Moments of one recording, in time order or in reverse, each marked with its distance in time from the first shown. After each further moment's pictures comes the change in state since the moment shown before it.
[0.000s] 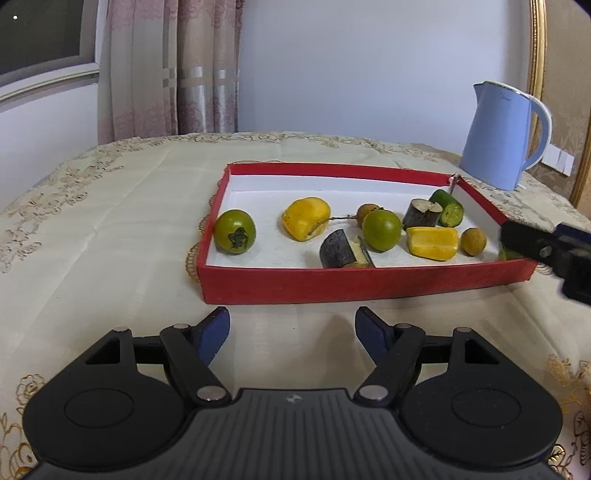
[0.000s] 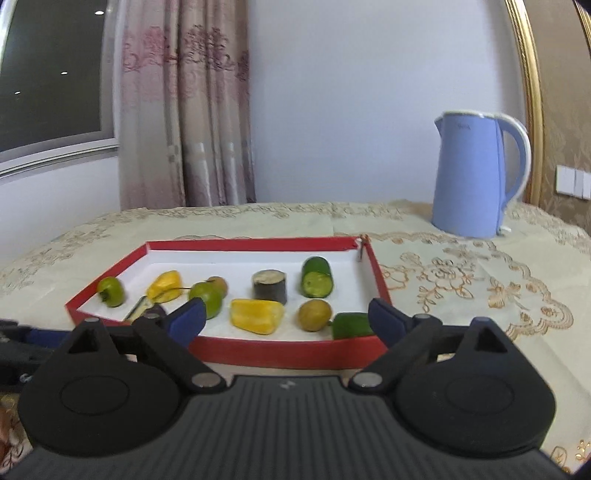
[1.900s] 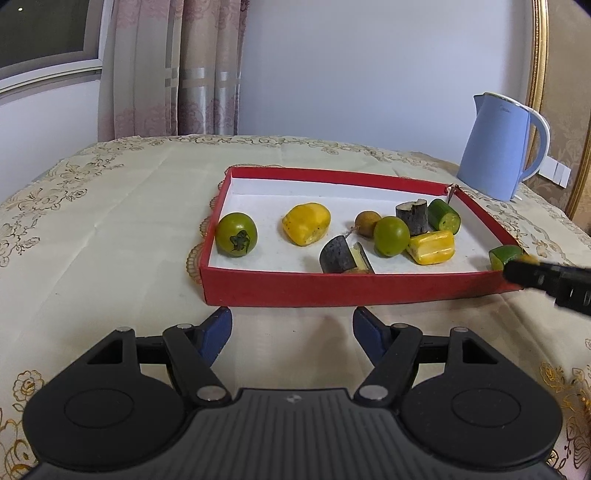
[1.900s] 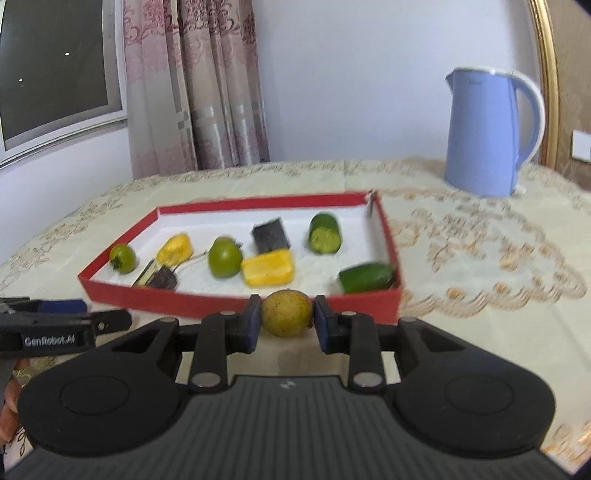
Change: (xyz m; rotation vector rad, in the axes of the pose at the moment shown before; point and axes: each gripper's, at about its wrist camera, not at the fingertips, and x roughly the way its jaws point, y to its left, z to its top) left arm -0.002 0.008 0.000 -0.031 -0.012 -0.034; right arm 0.005 -0.015 0.000 0.035 0.150 0.051
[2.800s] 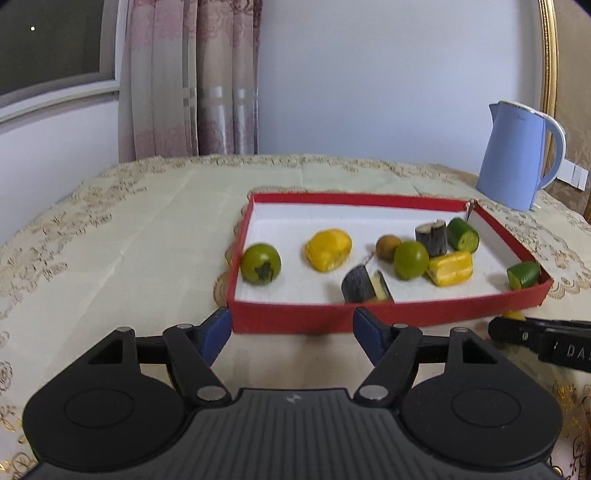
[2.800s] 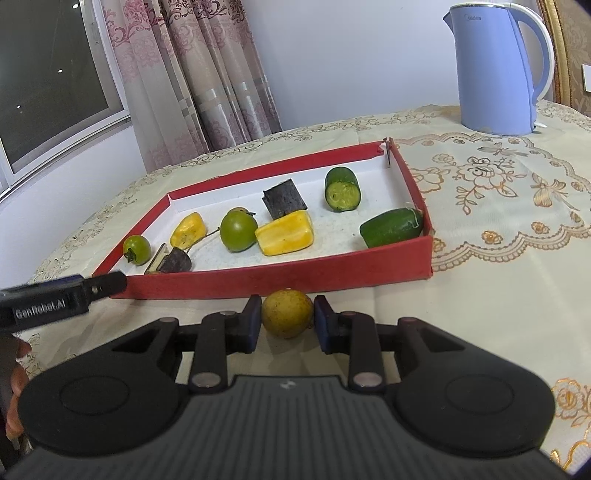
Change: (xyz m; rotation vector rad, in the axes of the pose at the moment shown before) left arm -0.007 0.000 0.012 0.016 -0.036 0.078; right arm 0.024 -0.008 -0.017 0.147 0.101 0.108
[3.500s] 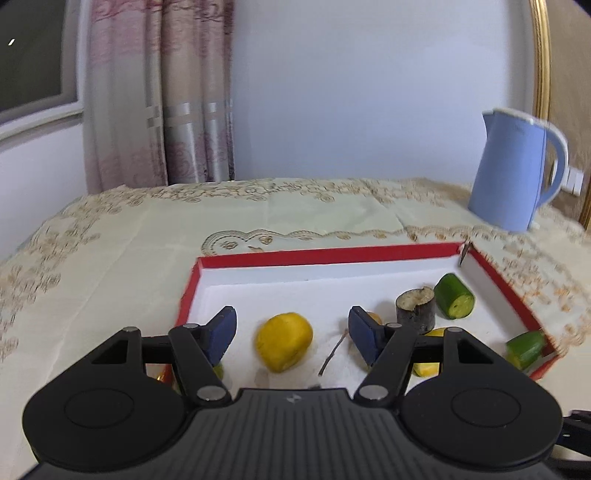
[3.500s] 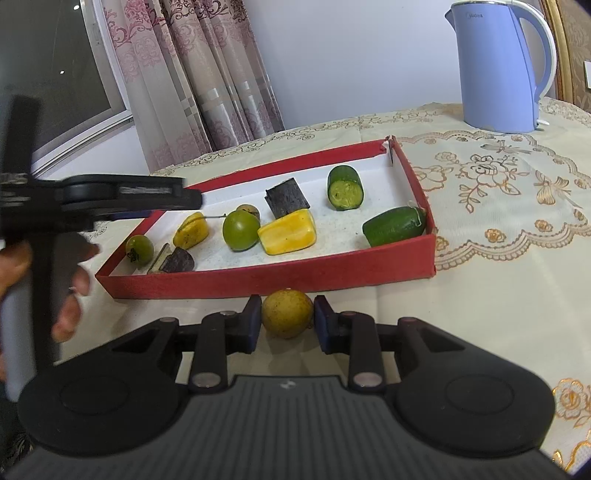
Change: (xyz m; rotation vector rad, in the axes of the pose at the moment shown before) left arm 0.047 -0.031 0.067 0.029 -0.021 -0.040; right arm 0.001 -0.001 0.000 0.002 0.002 0.013
